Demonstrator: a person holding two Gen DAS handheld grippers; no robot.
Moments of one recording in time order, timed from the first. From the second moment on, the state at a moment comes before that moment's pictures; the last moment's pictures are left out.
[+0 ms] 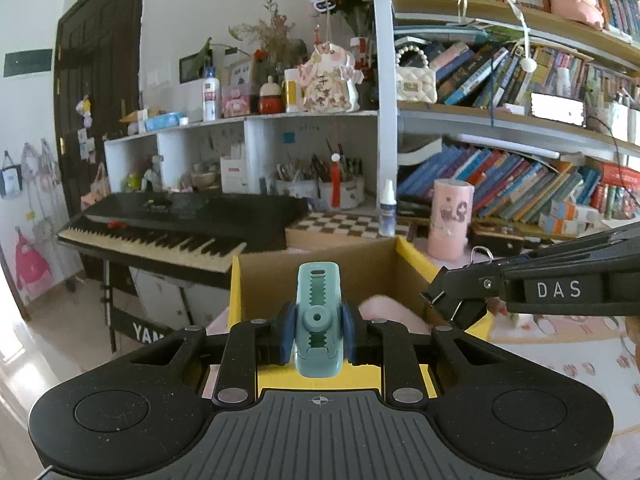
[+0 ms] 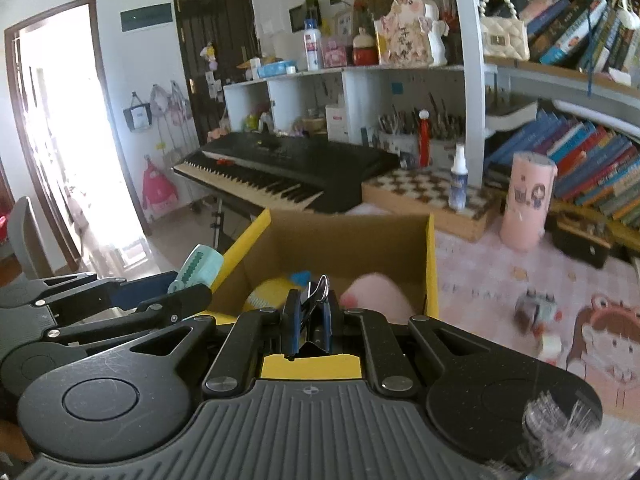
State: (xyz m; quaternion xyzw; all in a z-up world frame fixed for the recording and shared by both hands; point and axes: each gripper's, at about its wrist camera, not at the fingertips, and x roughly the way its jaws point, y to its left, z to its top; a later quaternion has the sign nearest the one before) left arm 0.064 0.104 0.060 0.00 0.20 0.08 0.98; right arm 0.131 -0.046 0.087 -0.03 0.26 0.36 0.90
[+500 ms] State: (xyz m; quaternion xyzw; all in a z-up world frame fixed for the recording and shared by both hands) left arm 0.135 0.105 0.035 0.02 0.25 0.11 0.96; right arm 0.205 -0.028 0.074 -0.06 0.26 0.40 0.88
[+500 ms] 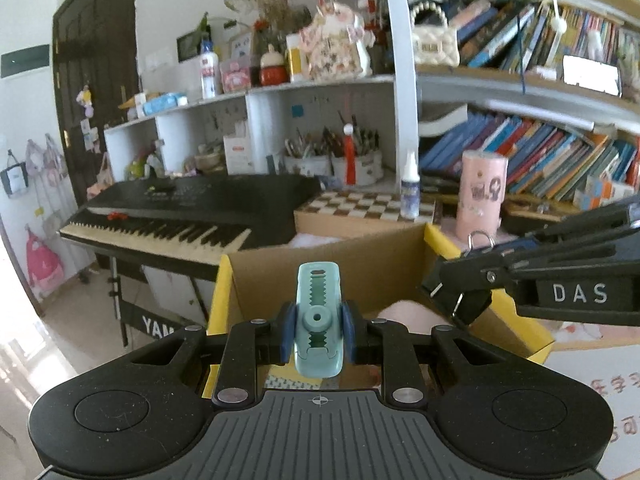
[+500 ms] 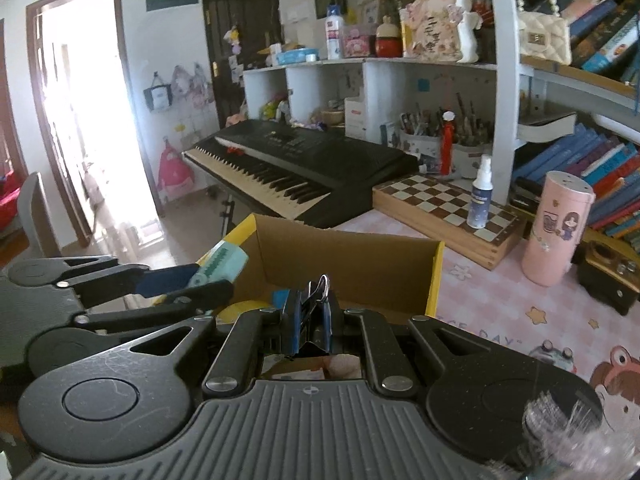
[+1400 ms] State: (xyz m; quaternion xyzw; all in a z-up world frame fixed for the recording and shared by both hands) left arm 0.184 0.107 -0.006 0.06 0.32 0.11 0.94; right arm 0.262 0.017 0.020 -0.17 0.33 0.48 0.79
